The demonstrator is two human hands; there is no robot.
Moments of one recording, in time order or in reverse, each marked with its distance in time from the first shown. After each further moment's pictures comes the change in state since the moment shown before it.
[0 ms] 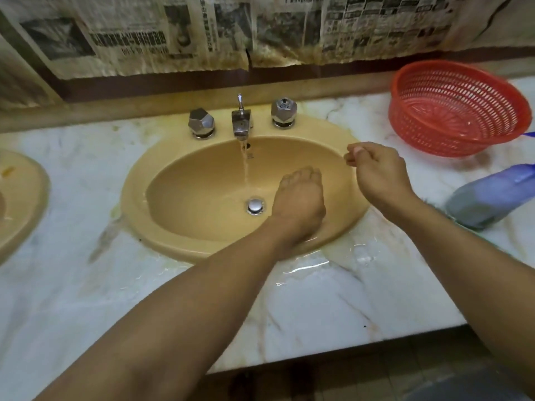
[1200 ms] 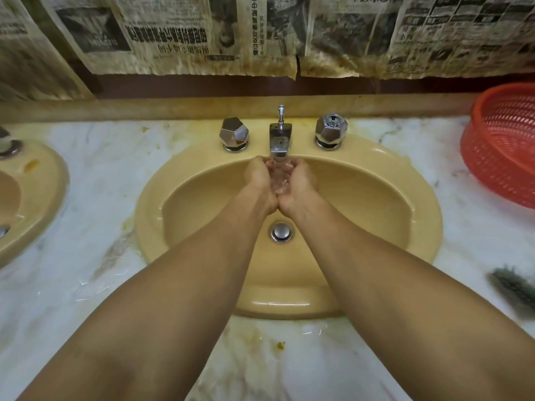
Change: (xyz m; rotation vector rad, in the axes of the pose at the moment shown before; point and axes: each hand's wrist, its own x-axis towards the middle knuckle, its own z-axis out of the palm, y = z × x) left_hand 0.080 -0.126 -0.046 -1.846 0.370 -0.991; right_hand 0.070 -0.064 0.217 1.273 -0.297 0.737
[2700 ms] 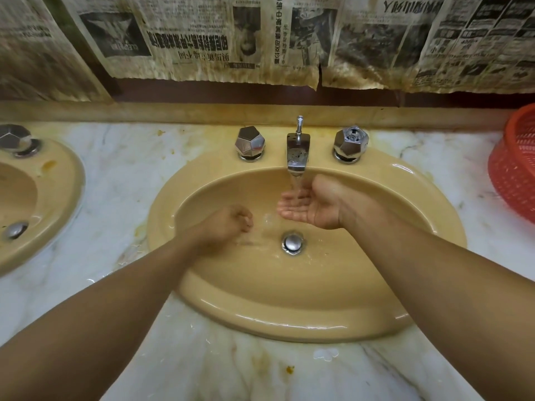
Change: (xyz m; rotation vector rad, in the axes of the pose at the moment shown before) left_hand 0.042 0.029 -0.146 1.266 -0.218 0.198; right_hand 0.011 -0.043 -0.012 -0.679 -0.158 0.368
